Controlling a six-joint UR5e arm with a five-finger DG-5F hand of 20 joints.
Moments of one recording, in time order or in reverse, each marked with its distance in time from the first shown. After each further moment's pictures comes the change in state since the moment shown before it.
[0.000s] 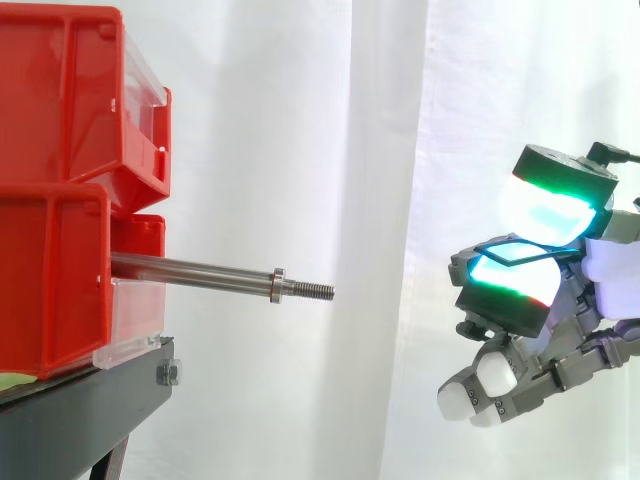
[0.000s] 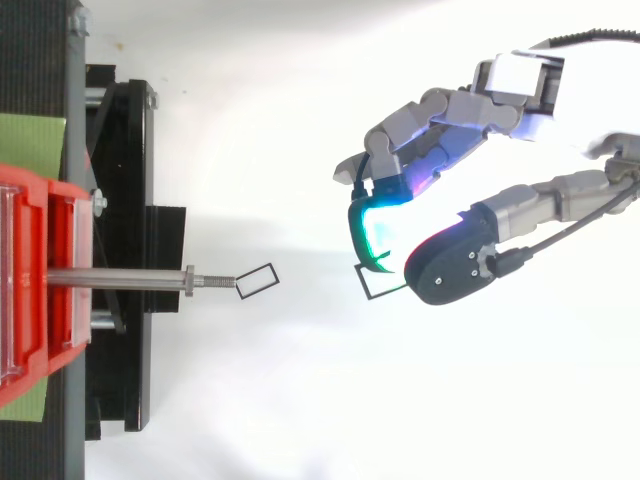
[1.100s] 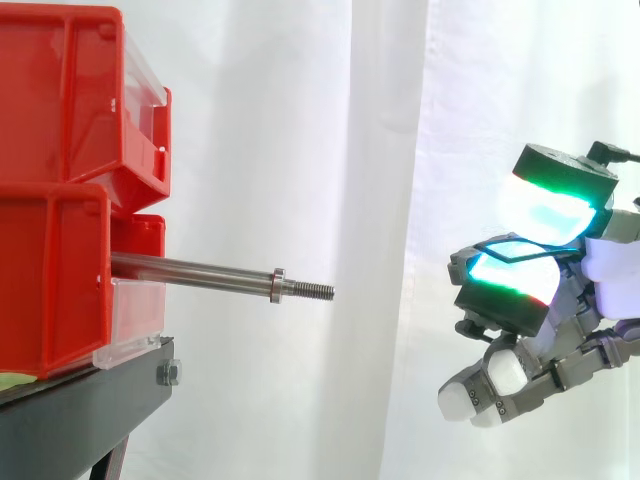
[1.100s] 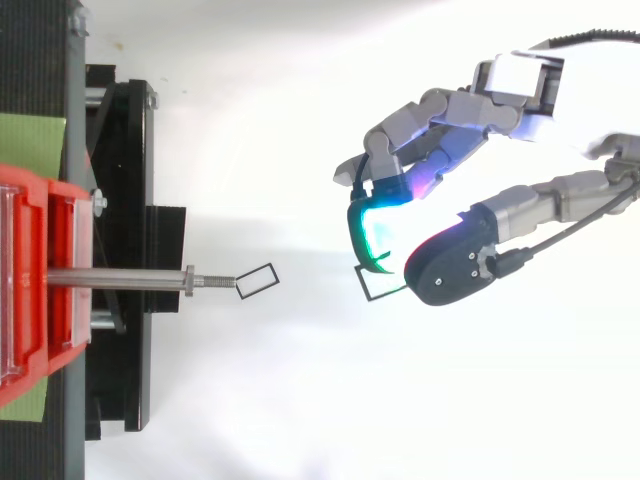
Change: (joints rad) arm 0.000 0.000 0.000 0.001 0.000 0.000
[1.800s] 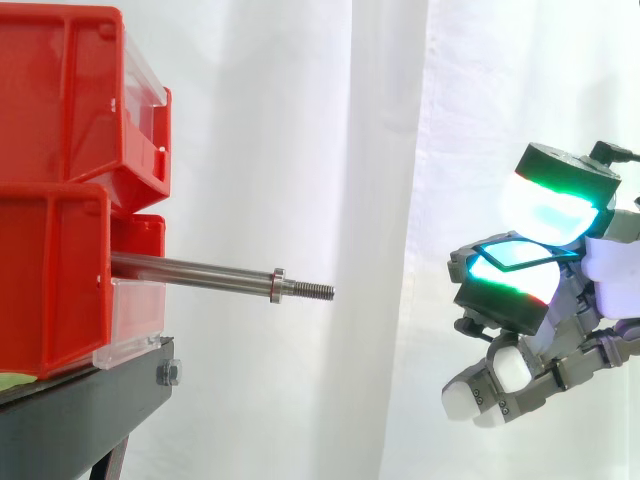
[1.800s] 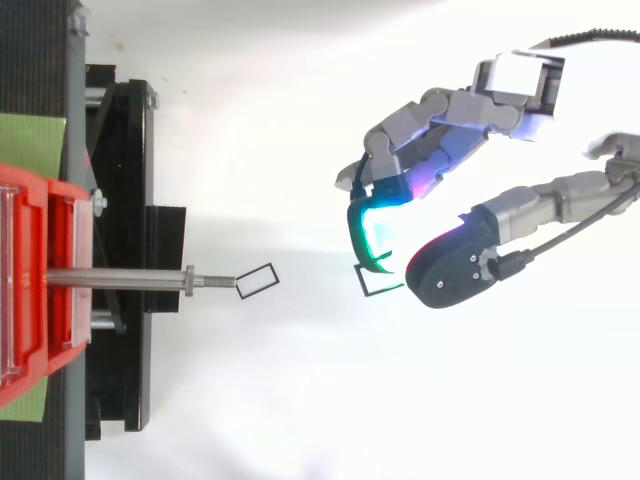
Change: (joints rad) arm 0.000 0.000 0.000 0.000 0.000 0.000
